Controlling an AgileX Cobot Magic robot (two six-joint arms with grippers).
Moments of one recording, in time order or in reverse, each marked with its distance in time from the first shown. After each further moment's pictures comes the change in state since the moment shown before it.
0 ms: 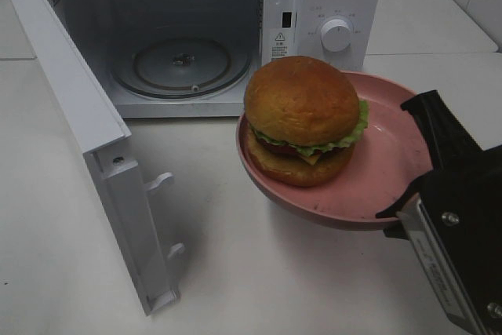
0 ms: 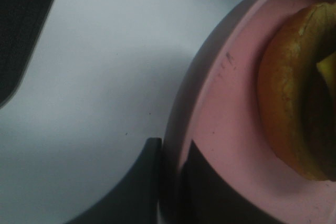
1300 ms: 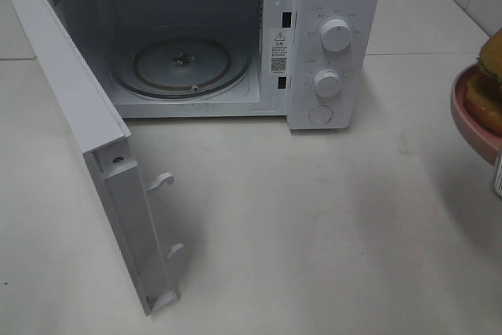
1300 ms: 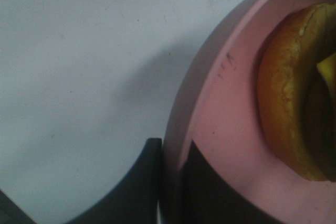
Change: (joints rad) left arm 0.000 0.000 0.000 0.001 0.000 0.000; right arm 0.000 -0.137 0.011 -0.663 0.391 1.241
